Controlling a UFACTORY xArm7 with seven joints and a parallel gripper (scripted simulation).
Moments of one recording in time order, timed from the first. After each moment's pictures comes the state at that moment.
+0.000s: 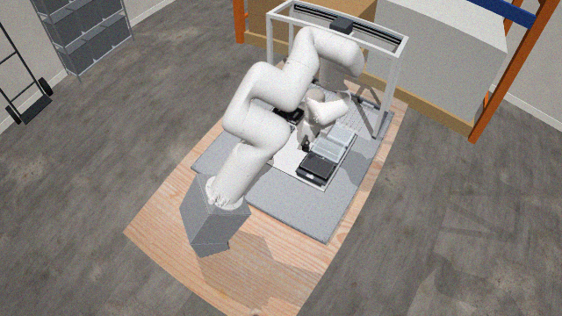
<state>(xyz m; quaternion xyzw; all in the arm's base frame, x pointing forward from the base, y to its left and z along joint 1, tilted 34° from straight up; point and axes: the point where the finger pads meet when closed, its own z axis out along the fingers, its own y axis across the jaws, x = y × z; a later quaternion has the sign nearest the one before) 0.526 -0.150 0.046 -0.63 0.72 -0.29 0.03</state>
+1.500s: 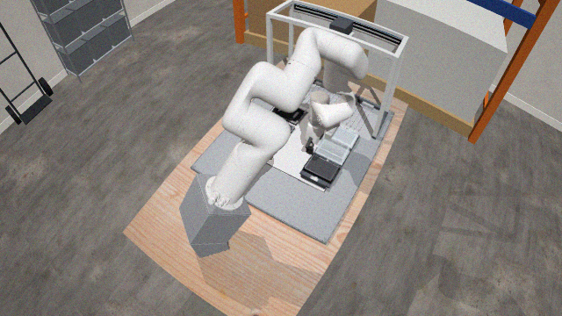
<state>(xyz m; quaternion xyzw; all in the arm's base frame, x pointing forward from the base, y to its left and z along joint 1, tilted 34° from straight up) 0.522 -0.168 0.053 -0.63 0.72 -0.29 0.03</state>
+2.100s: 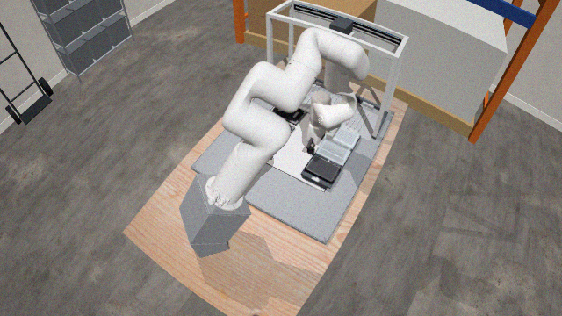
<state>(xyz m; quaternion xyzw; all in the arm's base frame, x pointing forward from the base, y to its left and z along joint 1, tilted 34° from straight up) 0.521 -0.173 0.054 -0.63 0.72 -0.29 0.03</state>
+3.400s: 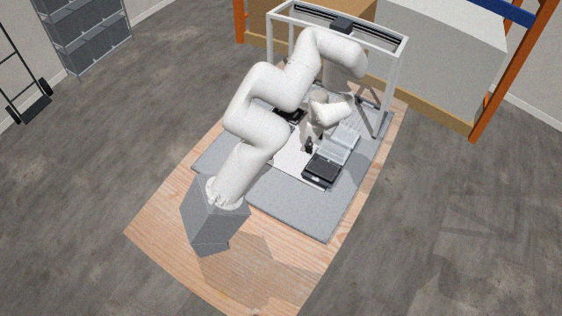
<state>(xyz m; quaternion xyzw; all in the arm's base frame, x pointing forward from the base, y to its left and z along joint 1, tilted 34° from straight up) 0.522 -0.164 0.053 -0.63 0.72 -0.29 0.03</state>
